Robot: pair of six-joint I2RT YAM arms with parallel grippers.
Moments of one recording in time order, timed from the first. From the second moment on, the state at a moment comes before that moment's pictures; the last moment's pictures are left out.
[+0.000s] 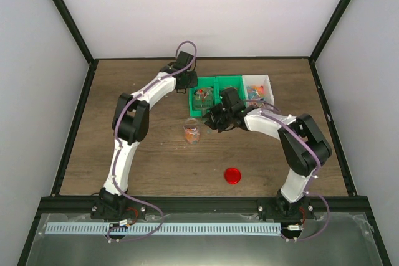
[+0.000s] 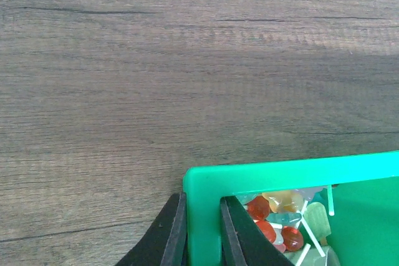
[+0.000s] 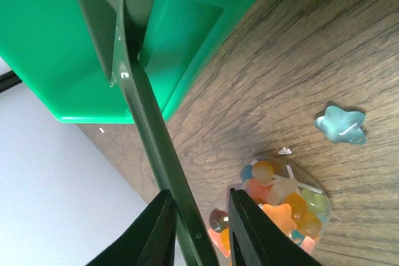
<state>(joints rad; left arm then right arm) -0.45 2.35 2.00 -0.59 -0.04 -0.50 0.56 1.75 1.02 -0.10 -0.38 1.59</state>
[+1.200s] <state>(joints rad) -0.45 2.34 1.99 -0.59 -0.03 -0.50 0.56 1.71 0.94 0.16 -0.42 1.63</state>
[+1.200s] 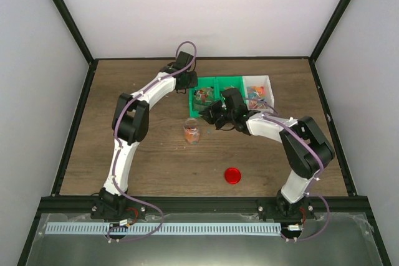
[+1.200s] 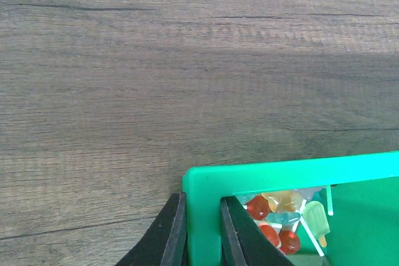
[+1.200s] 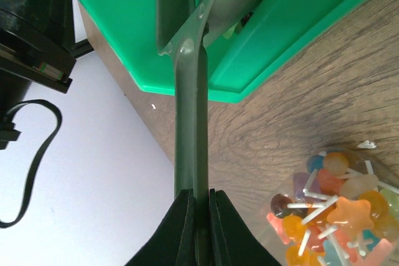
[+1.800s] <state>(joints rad) -0.45 2.34 1.99 -0.59 -0.02 -0.49 0.48 1.73 1.09 -0.13 -0.62 1.49</state>
